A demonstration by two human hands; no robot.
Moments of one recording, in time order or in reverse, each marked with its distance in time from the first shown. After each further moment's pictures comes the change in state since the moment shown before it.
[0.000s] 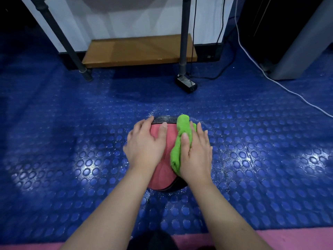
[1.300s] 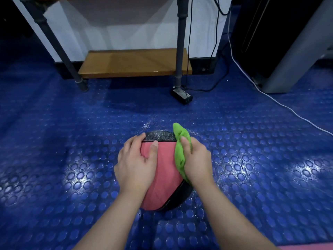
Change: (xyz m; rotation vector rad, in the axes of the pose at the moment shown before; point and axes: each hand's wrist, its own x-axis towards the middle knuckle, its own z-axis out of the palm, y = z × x) left_hand -0.013 -0.016 -0.001 -0.109 0.088 0.061; right_hand 0.034 -0.003 -0.018 0.164 -0.045 0.082
